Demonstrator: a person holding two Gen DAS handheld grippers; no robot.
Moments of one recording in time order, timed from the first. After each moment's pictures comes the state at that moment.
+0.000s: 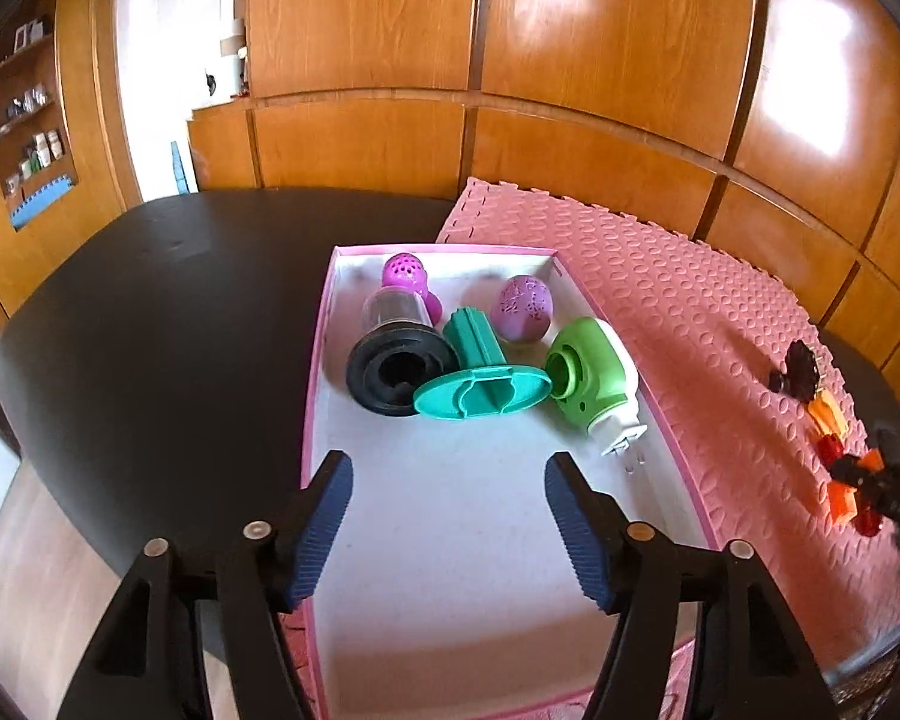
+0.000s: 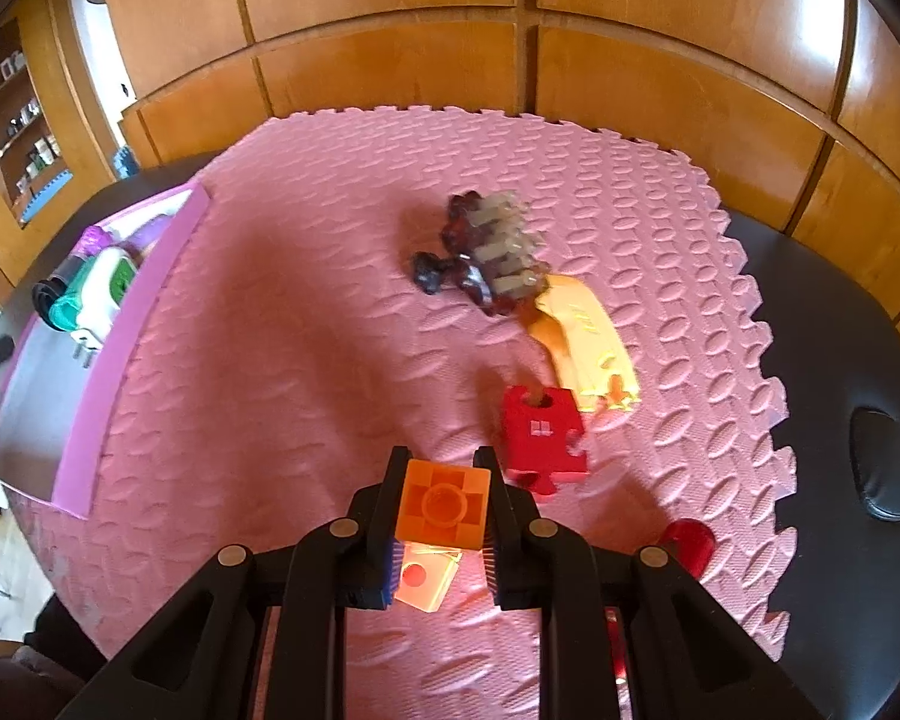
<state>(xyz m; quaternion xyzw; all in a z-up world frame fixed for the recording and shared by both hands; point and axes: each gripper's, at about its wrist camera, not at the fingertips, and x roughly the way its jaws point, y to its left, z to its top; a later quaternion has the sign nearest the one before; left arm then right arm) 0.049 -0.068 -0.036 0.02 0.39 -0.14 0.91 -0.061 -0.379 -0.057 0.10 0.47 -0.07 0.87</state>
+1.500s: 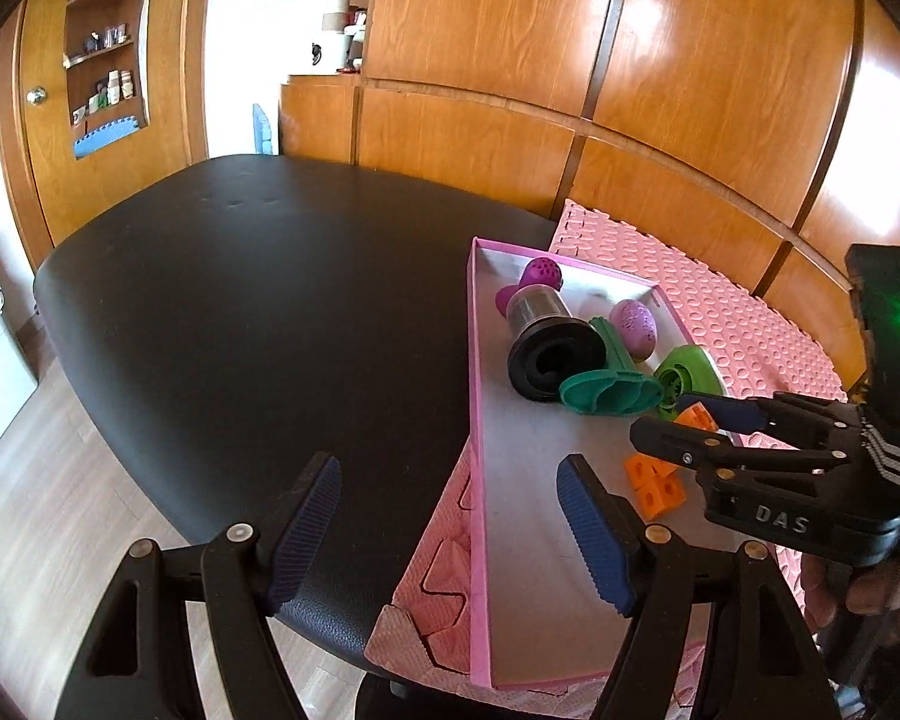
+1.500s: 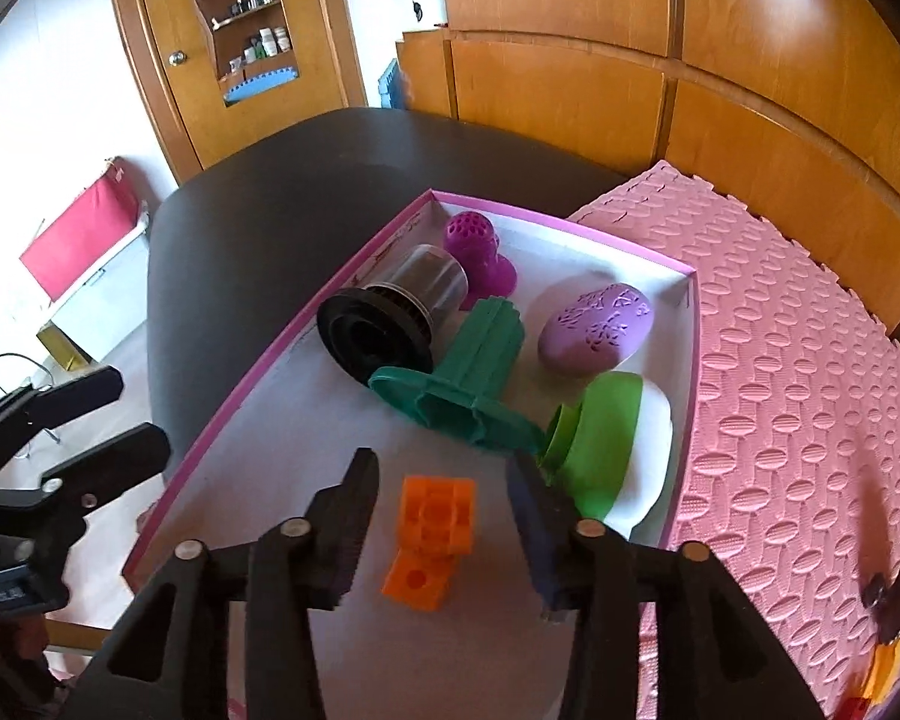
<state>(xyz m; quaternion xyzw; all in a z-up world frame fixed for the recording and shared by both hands) 0.045 0.009 -0.041 -0.05 0.39 -0.08 0.91 0.072 -0.148 -0.034 -0.02 0.45 0.18 0.87</state>
